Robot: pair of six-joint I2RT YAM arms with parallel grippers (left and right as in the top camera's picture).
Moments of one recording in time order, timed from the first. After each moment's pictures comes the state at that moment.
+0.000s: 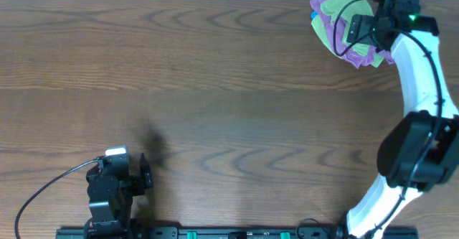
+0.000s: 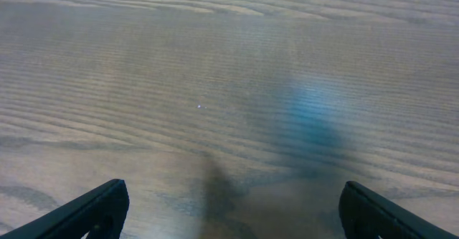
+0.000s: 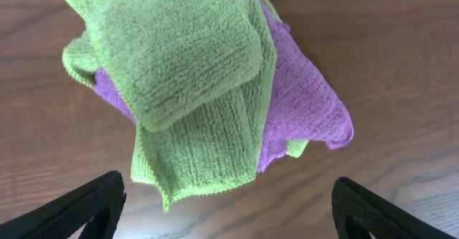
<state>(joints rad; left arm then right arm) 0.07 0.01 0.16 -0.74 -0.08 0.01 -0.14 2.03 1.81 -0.78 0.09 0.06</state>
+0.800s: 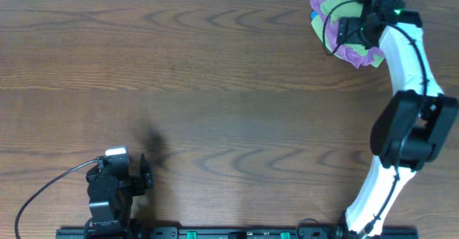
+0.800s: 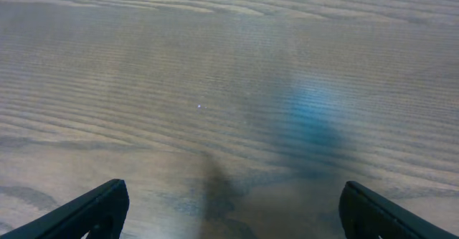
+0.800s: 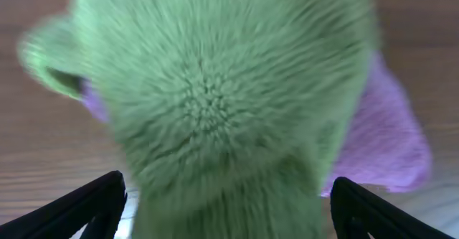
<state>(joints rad) 0.07 0.01 0.16 -0.74 -0.08 0.01 -0.13 2.19 1.88 -0.77 0.04 -0.01</state>
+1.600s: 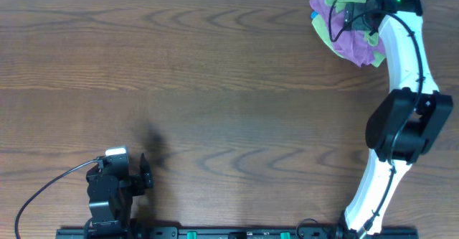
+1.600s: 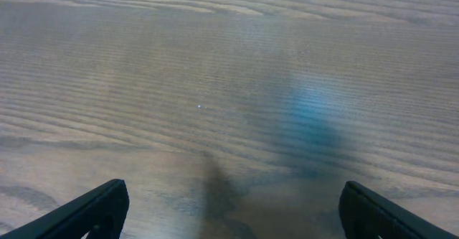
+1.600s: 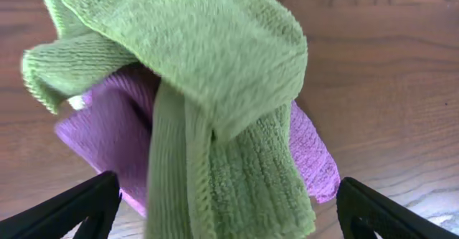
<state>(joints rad) 0.07 0.01 0.16 -0.74 -0.08 0.01 -0.11 2.25 2.11 -0.87 0.20 -0.01</state>
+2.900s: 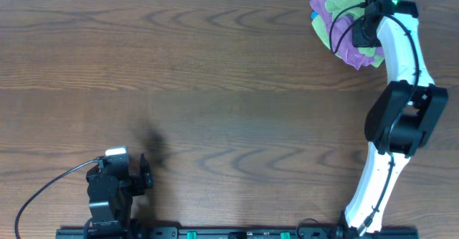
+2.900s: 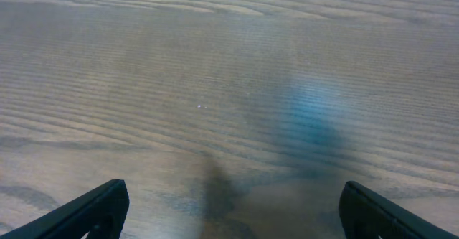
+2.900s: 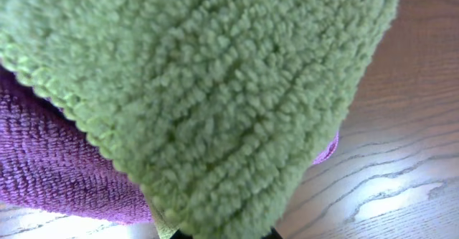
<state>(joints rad) 0.07 0.01 0.16 -0.74 -0.08 0.01 -0.13 2.33 2.12 -0.98 0.27 -0.08</state>
